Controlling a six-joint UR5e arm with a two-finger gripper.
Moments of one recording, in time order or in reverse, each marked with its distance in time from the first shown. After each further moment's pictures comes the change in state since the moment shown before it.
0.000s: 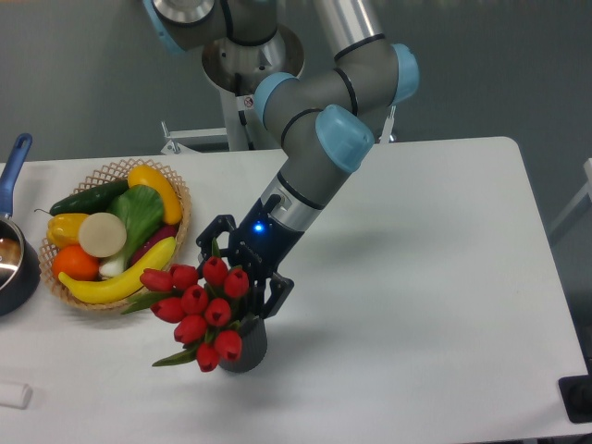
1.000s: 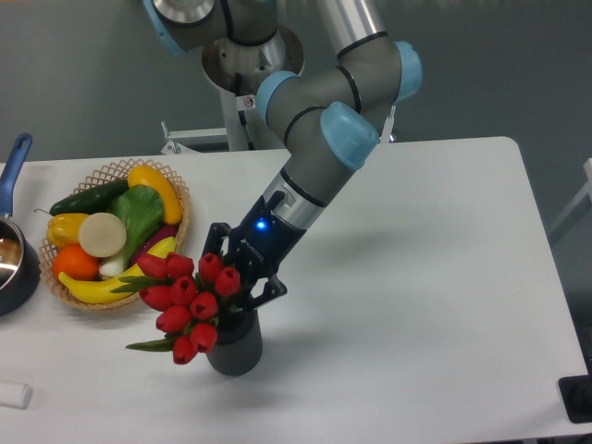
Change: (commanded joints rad) arm 0.034 0.014 0.003 0.000 -0.100 0.000
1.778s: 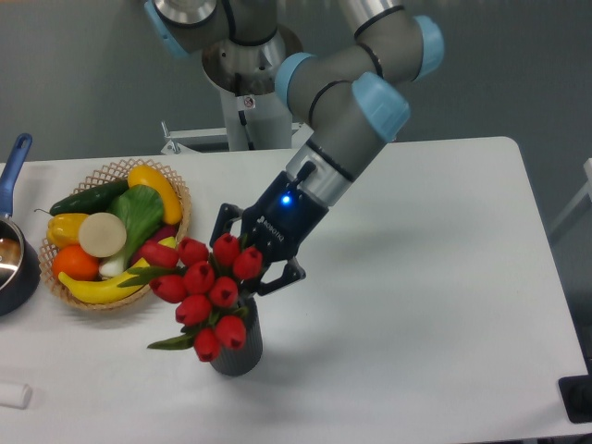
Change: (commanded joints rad) arm 0.069 0.045 0.060 -0.002 -0.202 -0.147
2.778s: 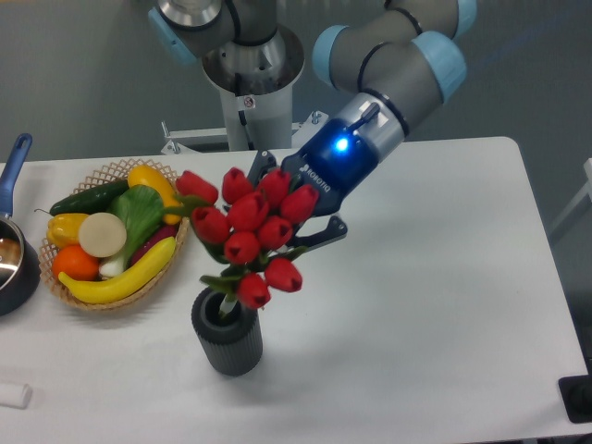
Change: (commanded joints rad) arm 0.140 0.041 0.009 0.000 -0.284 -0.095
